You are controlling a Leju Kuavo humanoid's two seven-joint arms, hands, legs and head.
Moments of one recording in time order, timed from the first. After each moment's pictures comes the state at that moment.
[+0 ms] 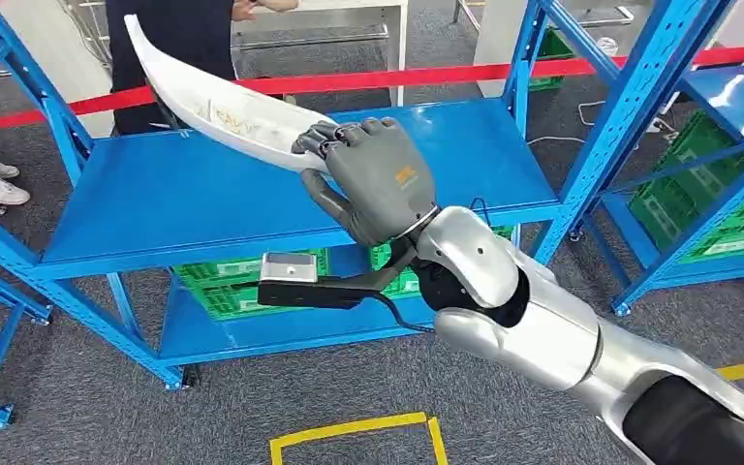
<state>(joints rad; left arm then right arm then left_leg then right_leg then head) -0.09 -0.13 0.53 -0.17 -0.56 0.38 -0.02 -0.82 -0.18 0.90 -1.60 0.85 -0.08 0.08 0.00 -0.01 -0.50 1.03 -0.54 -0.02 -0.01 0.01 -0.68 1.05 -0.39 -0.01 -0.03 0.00</state>
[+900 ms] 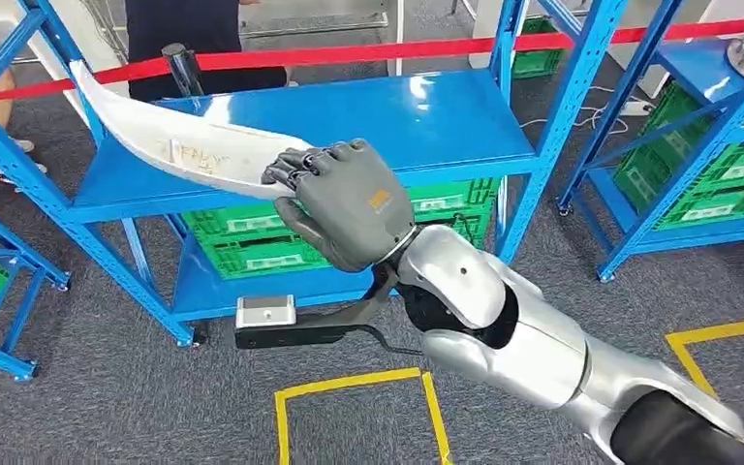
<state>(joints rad) -0.07 -0.11 0.56 -0.17 -0.49 0.37 -0.05 -0.79 -0.11 0.90 -1.63 0.89 0.00 0.02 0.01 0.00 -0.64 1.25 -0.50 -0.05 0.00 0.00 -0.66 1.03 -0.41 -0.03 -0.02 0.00</state>
